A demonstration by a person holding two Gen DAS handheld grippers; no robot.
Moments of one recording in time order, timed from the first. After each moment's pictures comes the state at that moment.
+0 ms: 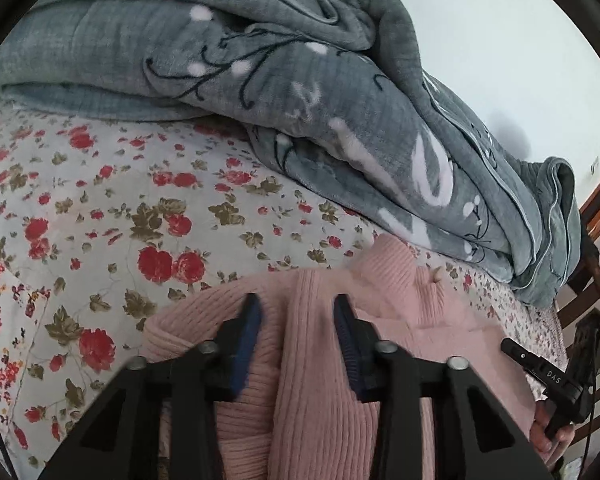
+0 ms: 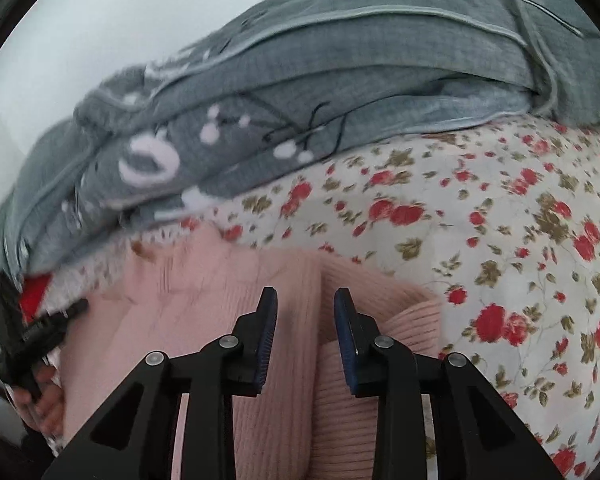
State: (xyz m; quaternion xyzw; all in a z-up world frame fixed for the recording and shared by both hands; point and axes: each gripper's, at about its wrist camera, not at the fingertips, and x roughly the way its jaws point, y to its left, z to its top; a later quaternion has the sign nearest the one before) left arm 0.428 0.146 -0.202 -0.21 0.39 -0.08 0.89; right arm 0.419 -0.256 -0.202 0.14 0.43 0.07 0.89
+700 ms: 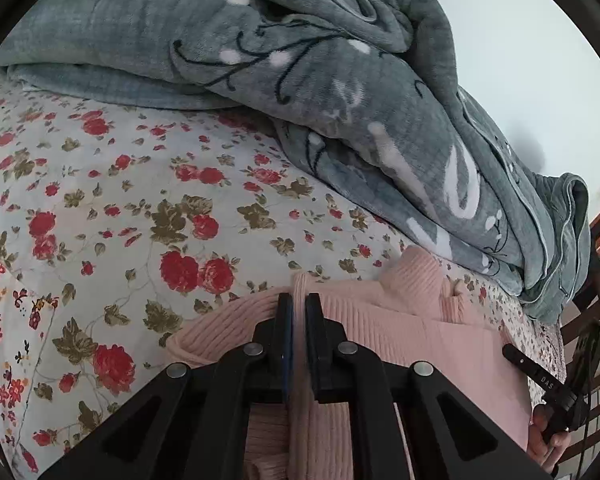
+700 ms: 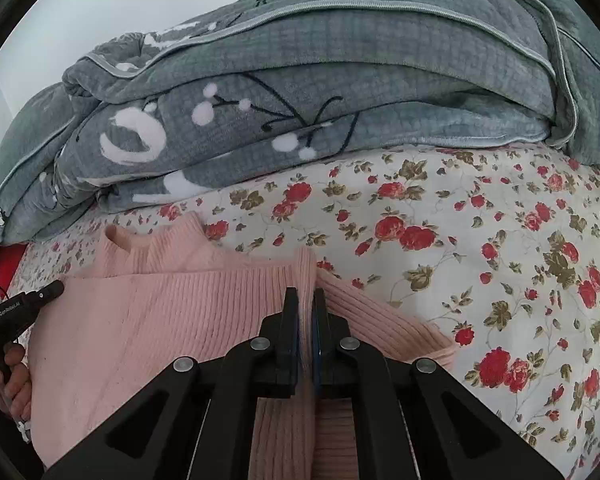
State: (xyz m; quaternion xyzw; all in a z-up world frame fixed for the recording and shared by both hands) left arm 0.442 0.163 -0.215 -0.23 0.40 -0.06 0.88; right arm 0.437 -0.250 -0.209 0.09 0.43 0.05 0.90
